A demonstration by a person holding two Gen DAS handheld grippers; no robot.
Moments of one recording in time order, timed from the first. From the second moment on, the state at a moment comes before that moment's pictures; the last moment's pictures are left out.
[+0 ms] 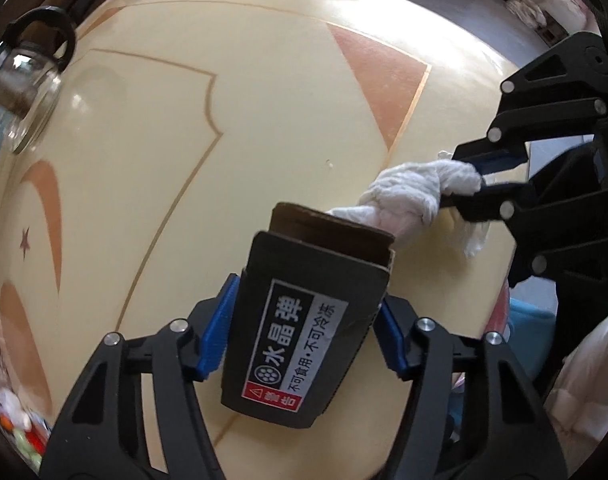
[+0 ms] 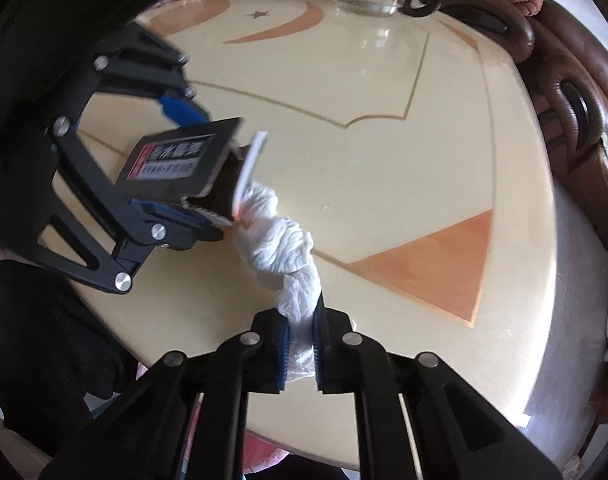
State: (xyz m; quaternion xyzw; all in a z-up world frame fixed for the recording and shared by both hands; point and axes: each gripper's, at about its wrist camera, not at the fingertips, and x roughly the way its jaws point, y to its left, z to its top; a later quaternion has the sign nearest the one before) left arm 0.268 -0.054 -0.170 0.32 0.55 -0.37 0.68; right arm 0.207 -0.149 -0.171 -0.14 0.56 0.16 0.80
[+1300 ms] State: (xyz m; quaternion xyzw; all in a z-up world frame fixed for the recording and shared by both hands) left arm 0.106 0.010 -0.059 0.14 0.50 -0.20 0.83; right arm 0.055 -0.131 -0.026 -0.13 0.44 0.15 0.88
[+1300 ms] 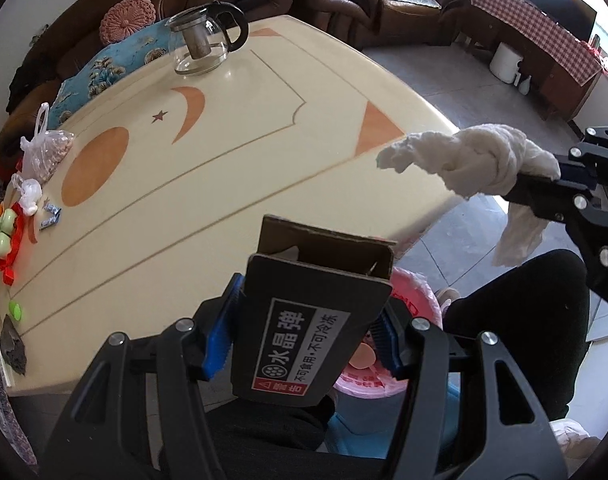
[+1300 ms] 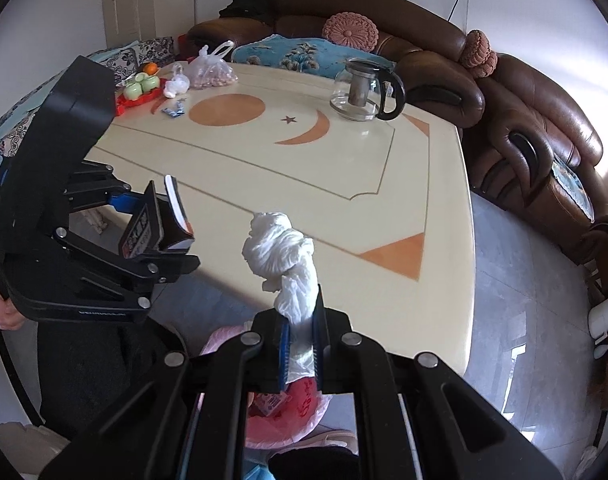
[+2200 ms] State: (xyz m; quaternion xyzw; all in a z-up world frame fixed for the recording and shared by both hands) left arm 0.046 -0.002 -0.153 0.08 0.56 -0.23 0.79; right arm -0.017 -0.146 -0.113 -0.09 0.51 0.15 0.84
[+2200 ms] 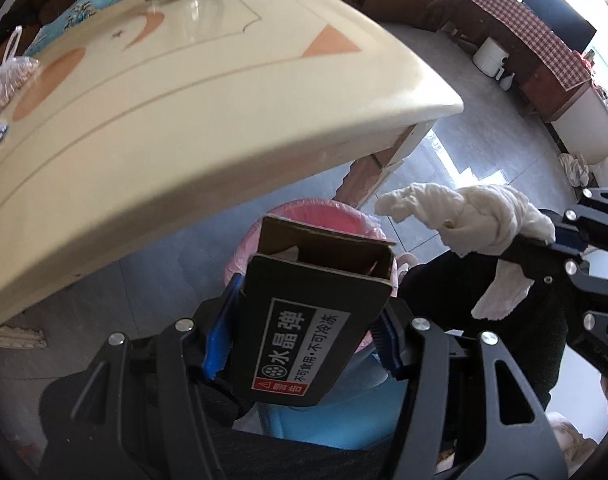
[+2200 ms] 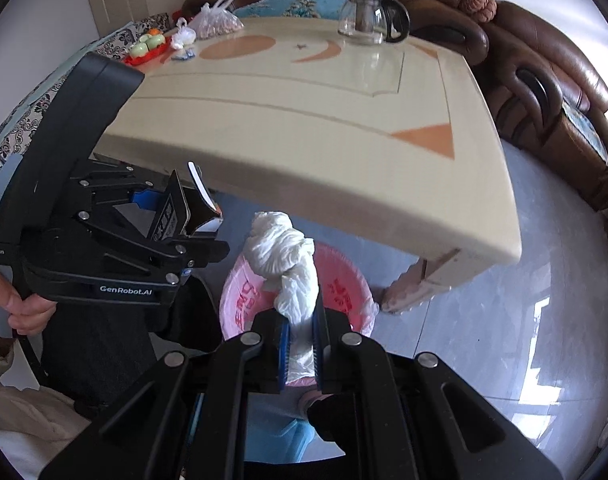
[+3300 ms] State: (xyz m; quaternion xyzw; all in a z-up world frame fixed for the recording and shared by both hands) left arm 0.098 -0.025 -0.377 -0.02 0.71 -0.18 0.68; right arm 0.039 -0.170 -0.339 -0.02 0.65 0.09 0.75
